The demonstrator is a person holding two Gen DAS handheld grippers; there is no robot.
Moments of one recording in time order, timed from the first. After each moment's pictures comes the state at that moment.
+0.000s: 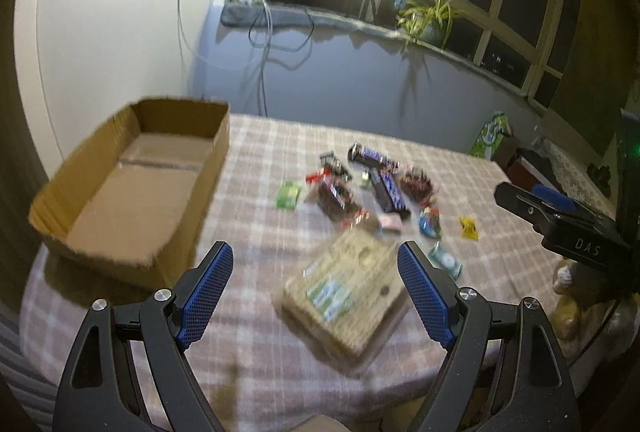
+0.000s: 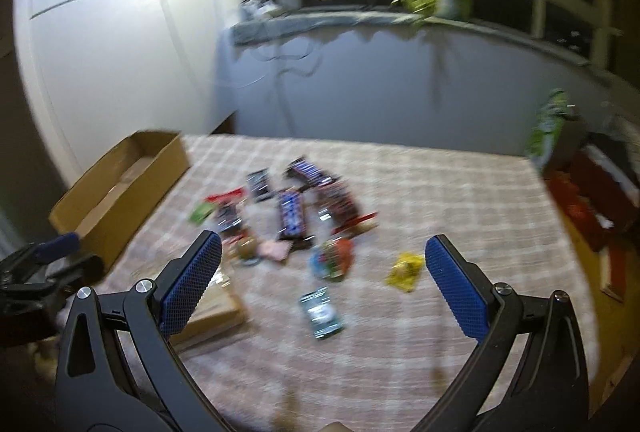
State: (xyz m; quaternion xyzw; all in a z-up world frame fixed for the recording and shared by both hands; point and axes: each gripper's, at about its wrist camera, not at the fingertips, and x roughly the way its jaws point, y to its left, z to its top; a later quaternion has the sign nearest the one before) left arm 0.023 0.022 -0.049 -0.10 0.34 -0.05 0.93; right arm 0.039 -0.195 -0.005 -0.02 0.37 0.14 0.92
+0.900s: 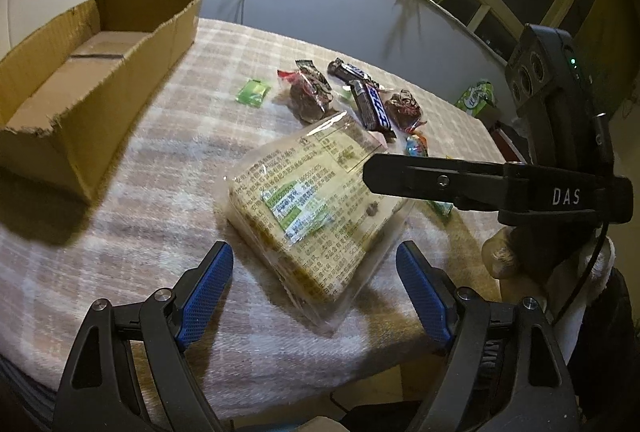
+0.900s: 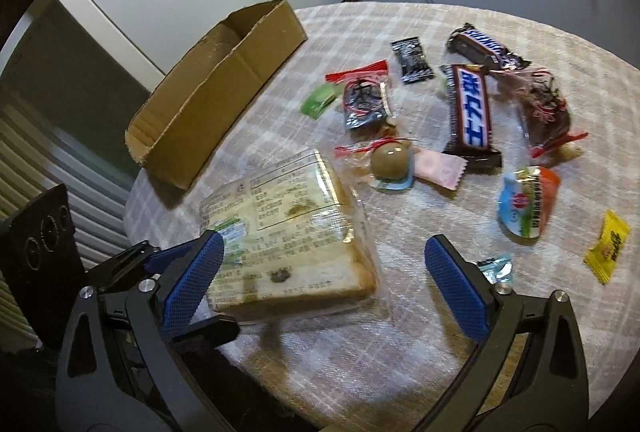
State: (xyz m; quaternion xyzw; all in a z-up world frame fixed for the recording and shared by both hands) left arm 0.028 0.011 -0.109 -0.17 0.43 -0.11 0.88; right arm 0.088 -0.125 -0.088 0.02 0.55 0.35 0.76
